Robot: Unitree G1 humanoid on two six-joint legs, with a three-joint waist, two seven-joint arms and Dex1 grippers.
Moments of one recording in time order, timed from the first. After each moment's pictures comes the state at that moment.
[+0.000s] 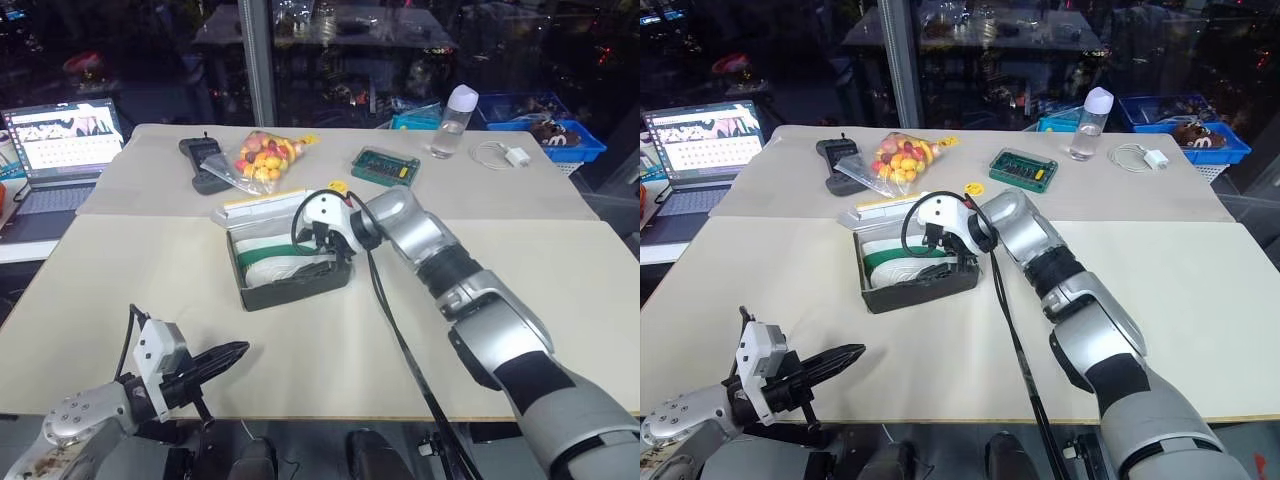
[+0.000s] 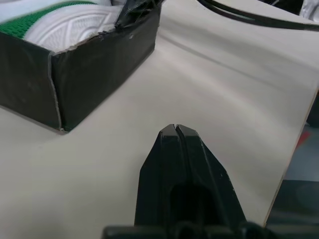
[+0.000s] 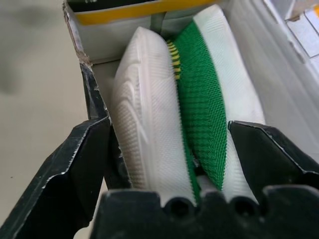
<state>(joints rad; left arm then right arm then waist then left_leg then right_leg) 0.36 0.66 0.27 -0.60 -0.63 0.39 -0.81 -1.26 -0.25 0.49 0.83 0.00 0.19 1.19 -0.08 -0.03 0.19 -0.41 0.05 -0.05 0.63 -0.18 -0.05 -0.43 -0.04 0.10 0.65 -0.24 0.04</state>
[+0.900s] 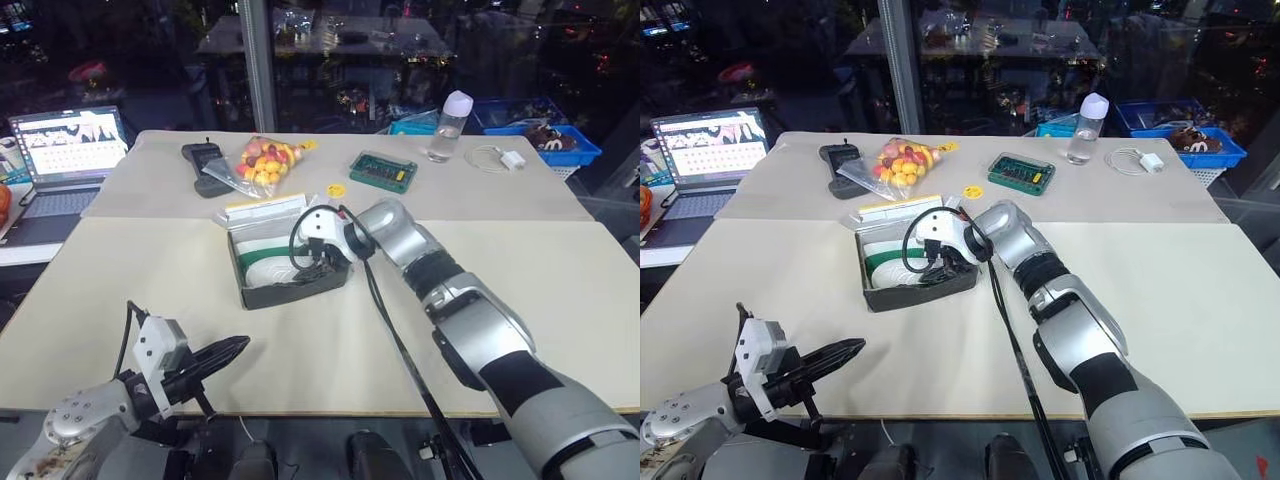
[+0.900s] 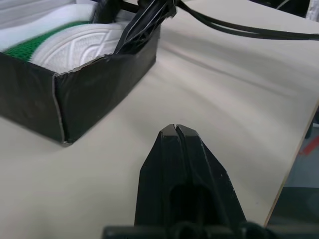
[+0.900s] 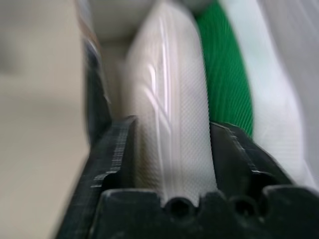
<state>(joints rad) 0.34 0.65 0.27 -0.61 -0.61 0.39 -0.78 -1.24 -0.19 0.45 1.00 -0.14 0.02 1.18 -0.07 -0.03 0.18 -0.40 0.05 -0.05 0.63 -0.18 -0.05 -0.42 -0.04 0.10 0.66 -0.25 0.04</state>
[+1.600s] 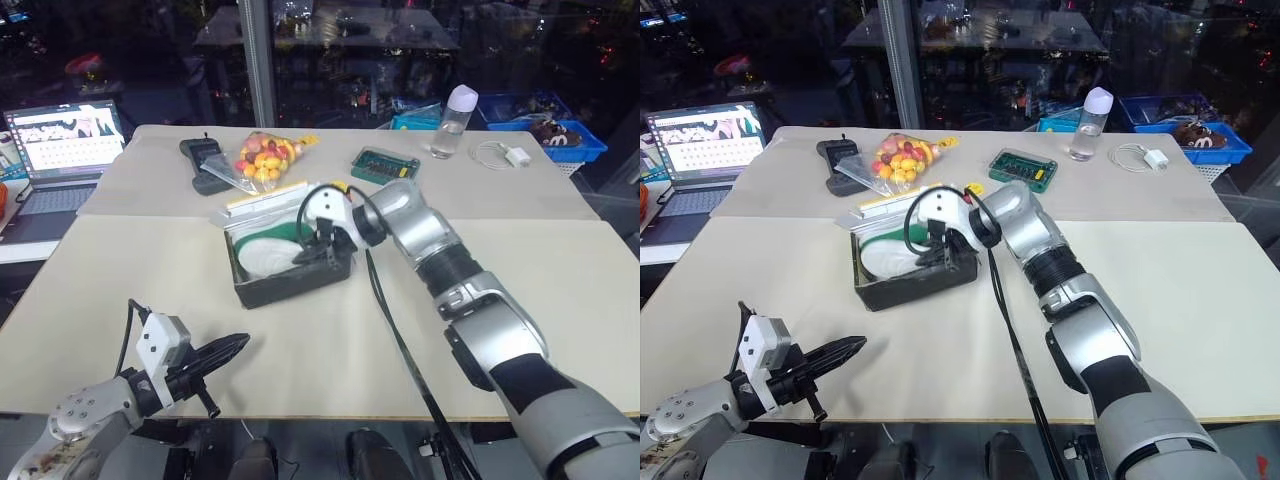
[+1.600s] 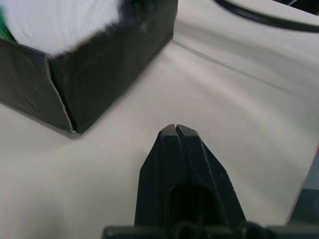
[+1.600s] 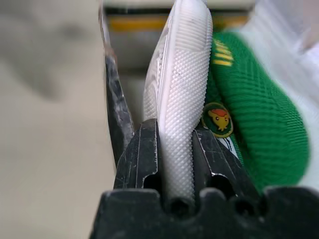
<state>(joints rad) 0.32 0.65 0.26 -0.61 -0.61 0.43 -0.75 -1.20 -0.26 0.34 0.63 -0.05 0.25 1.30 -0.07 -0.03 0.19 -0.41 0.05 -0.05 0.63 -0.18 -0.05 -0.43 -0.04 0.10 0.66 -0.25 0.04</state>
